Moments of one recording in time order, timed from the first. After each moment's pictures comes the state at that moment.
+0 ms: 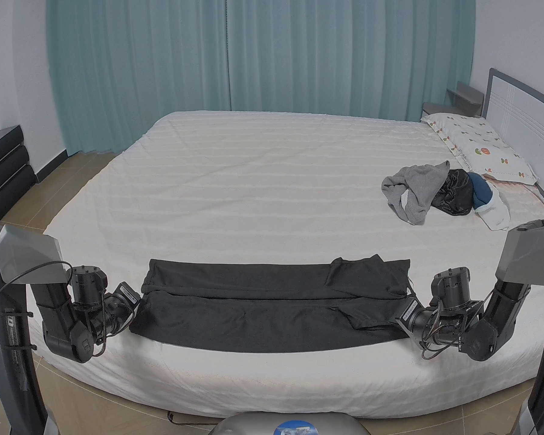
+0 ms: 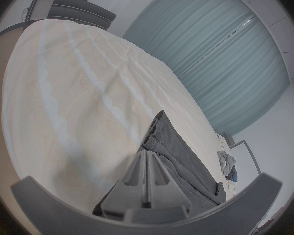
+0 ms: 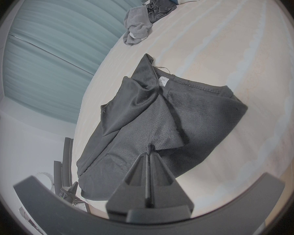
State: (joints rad) left arm 0.02 2.33 -0.47 -1.34 -0.07 -0.84; right arm 0.30 2.20 -0.45 -1.04 0.05 1.01
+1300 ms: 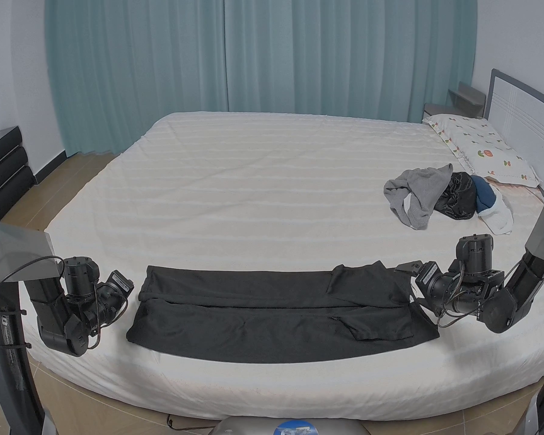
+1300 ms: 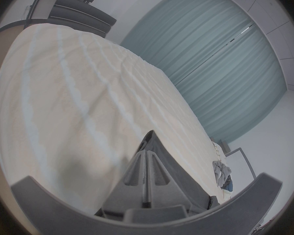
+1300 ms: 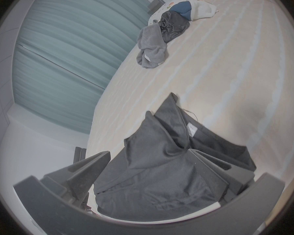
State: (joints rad) left arm 0.05 2.30 -0.50 -1.35 -0.07 -0.86; right arm 0.19 2.06 -0.56 -0.93 0.11 0.97
